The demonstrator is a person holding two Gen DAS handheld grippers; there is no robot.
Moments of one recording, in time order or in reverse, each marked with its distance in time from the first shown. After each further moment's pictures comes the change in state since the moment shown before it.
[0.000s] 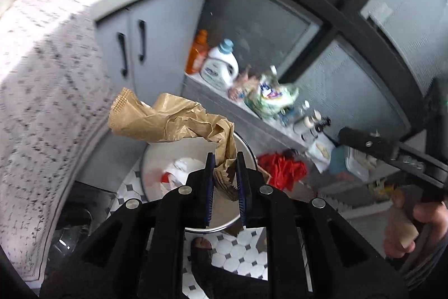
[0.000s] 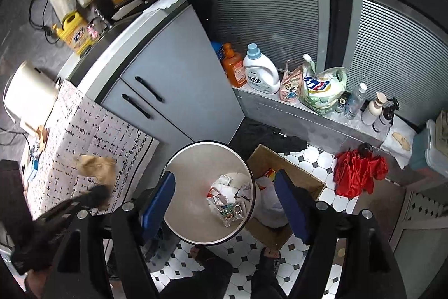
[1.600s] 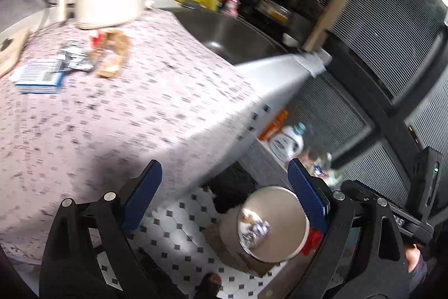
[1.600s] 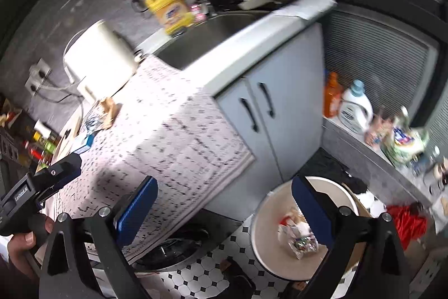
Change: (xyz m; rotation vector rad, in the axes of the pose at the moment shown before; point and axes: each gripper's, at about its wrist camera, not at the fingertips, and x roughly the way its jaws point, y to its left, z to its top) left arm -0.178 0.176 0.005 -0.331 -0.332 0.235; right arm 0.023 0.206 0.009 -0.296 -0.033 0.279
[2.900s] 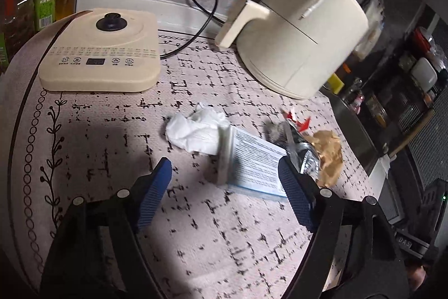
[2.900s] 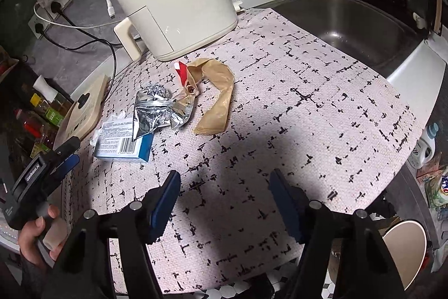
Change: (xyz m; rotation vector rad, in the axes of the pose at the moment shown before) left arm -0.022 0.334 0.085 -0.329 -0.157 0.136; right arm 0.186 0.286 0.041 -0.193 0.163 0.042
